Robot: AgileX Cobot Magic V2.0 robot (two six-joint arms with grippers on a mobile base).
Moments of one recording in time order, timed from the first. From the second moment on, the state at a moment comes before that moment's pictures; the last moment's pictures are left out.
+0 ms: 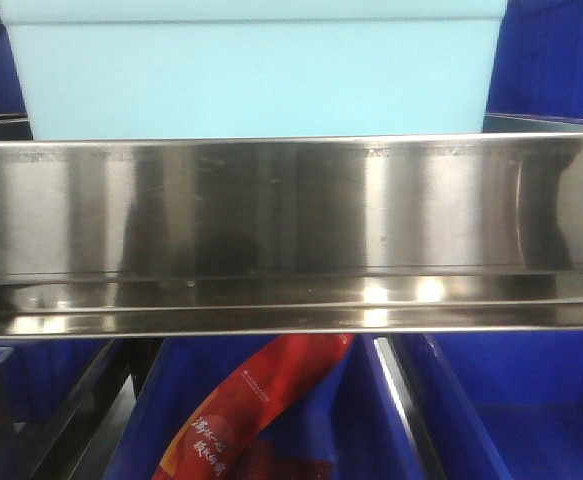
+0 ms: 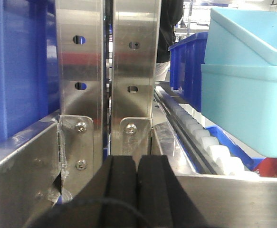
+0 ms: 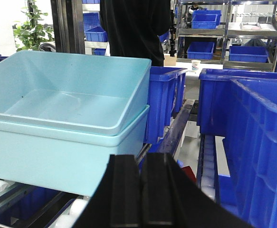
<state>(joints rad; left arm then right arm) -0.10 0.01 0.00 0.00 0.03 -0.03 0.41 0.25 -0.43 -0.18 0.25 0.20</state>
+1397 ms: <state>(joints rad) -0.10 0.01 0.00 0.00 0.03 -0.03 0.03 0.05 -0.09 0.11 0.16 -0.08</state>
